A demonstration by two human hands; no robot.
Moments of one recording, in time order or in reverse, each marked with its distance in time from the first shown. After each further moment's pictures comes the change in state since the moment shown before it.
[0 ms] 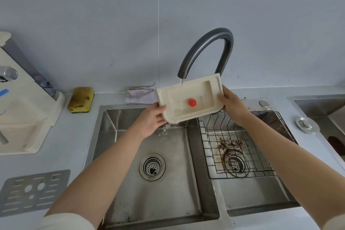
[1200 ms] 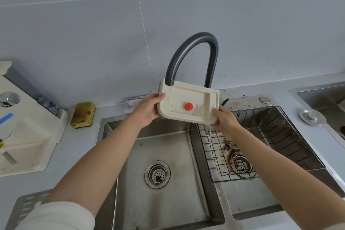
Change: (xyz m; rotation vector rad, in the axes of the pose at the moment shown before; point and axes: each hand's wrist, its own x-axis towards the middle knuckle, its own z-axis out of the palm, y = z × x) left_hand 0.014 0.047 0.032 0.186 0.058 0.007; right_hand -0.013 0.033 0.013 0.394 0.098 0.255
